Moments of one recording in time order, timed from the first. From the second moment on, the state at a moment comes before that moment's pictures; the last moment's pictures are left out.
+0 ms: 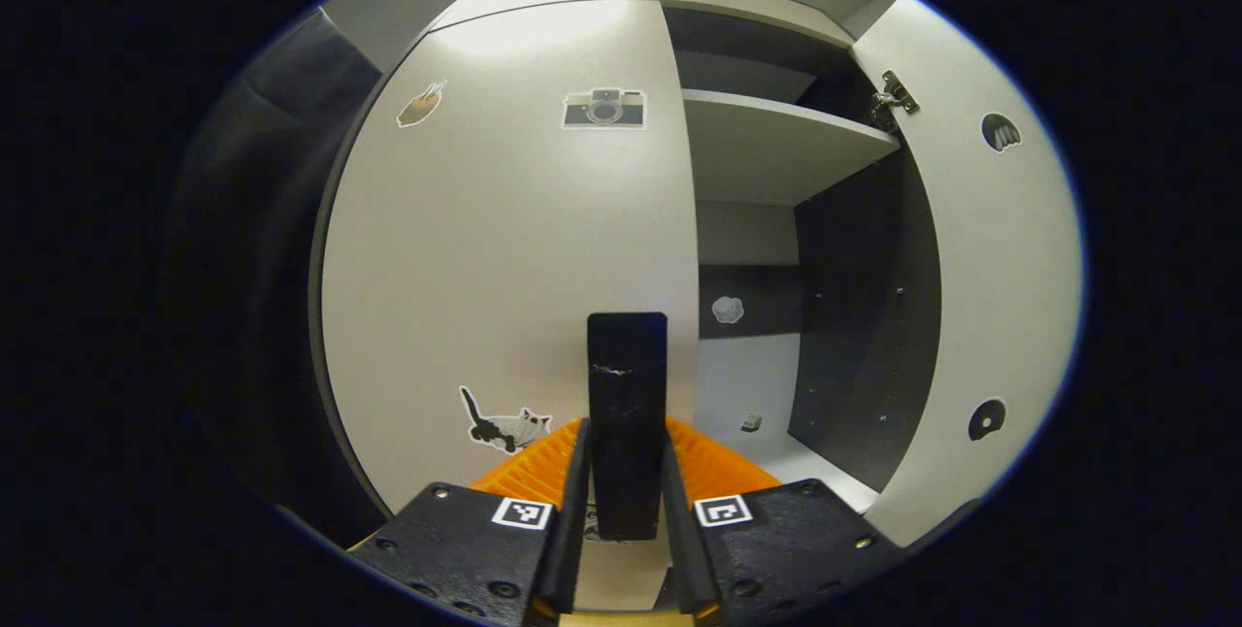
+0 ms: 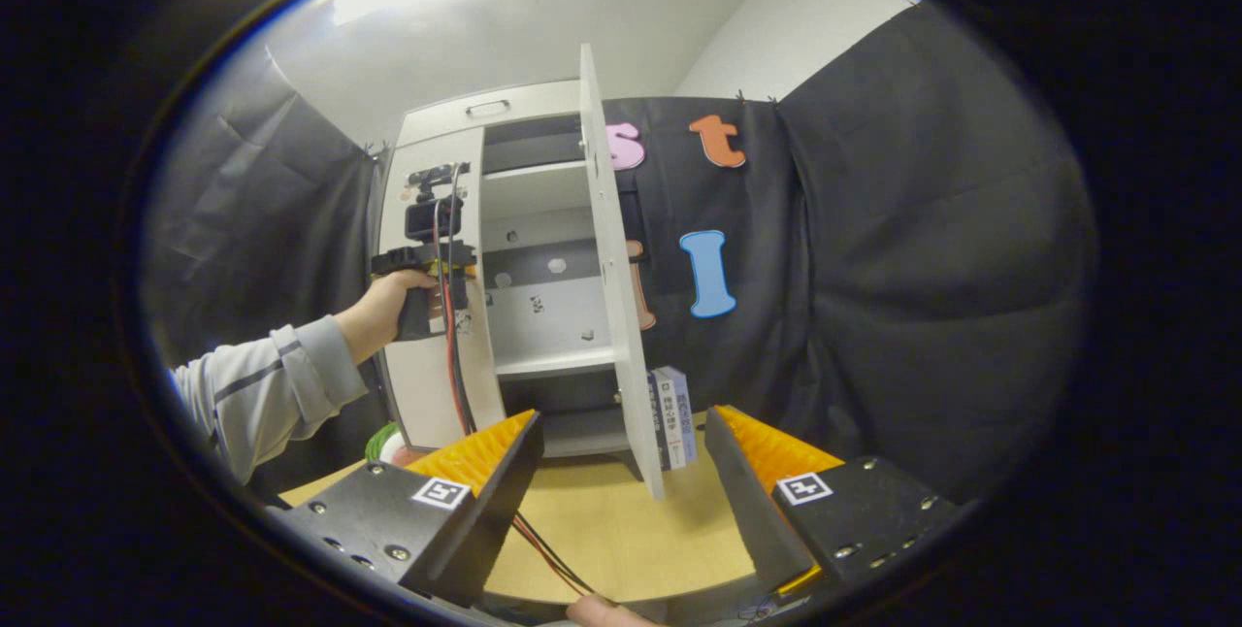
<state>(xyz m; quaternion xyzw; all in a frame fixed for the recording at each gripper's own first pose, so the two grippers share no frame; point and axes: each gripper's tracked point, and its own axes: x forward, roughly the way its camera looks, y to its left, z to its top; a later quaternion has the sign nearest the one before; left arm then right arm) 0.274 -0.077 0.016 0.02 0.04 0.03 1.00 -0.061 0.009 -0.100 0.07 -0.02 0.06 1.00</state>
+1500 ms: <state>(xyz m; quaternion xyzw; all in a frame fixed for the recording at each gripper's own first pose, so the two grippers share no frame) 0.126 -0.013 0.029 0.01 0.06 -0.03 1.00 -0.067 0.039 -0.077 0.08 -0.02 0.05 1.00</state>
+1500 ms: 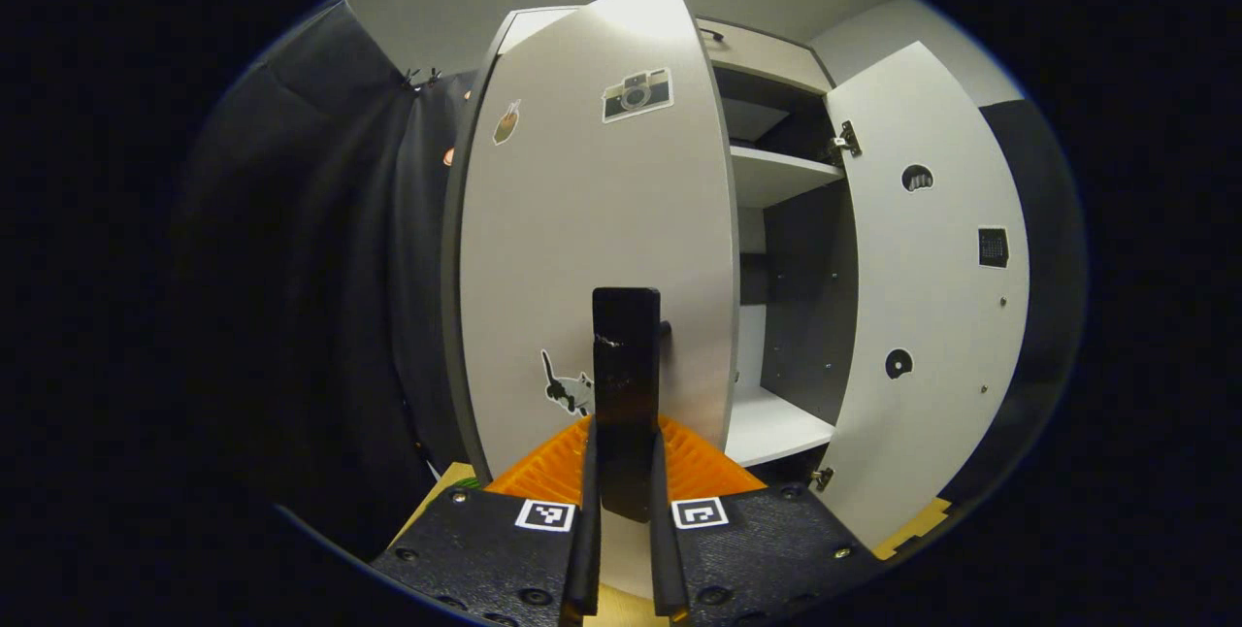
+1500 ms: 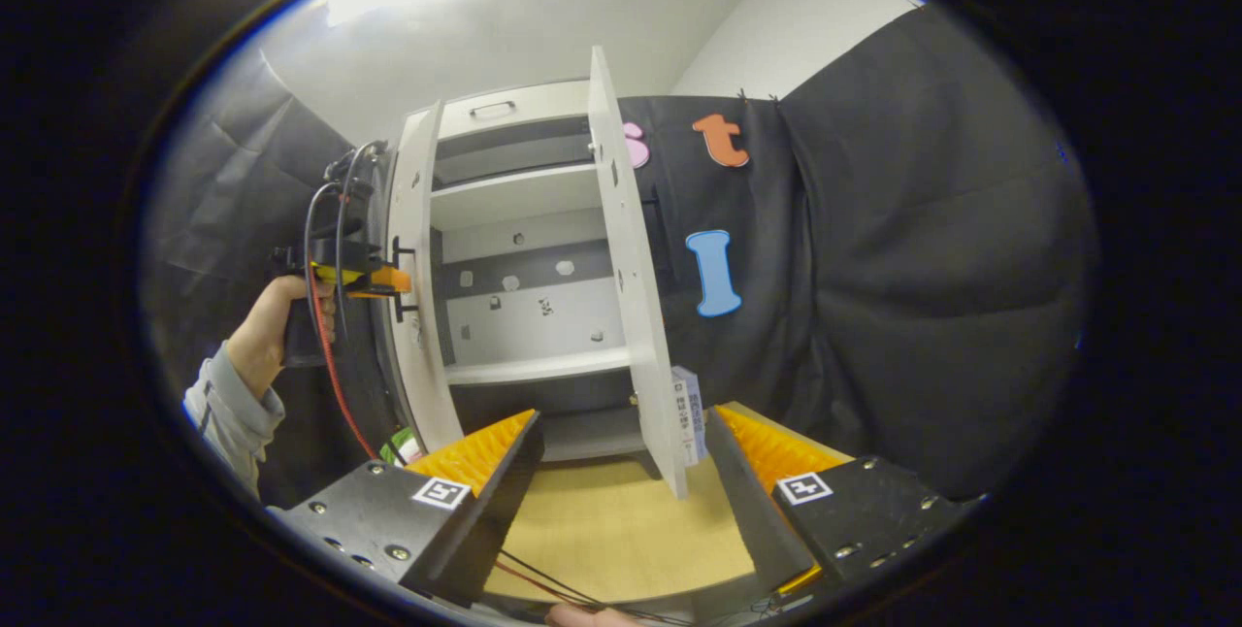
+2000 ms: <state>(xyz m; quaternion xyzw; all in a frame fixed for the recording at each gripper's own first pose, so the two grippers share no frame) 0.097 0.025 0.034 0.02 0.05 -0.03 1.00 -0.061 0.062 -0.069 0.07 -0.02 0.07 0.99</state>
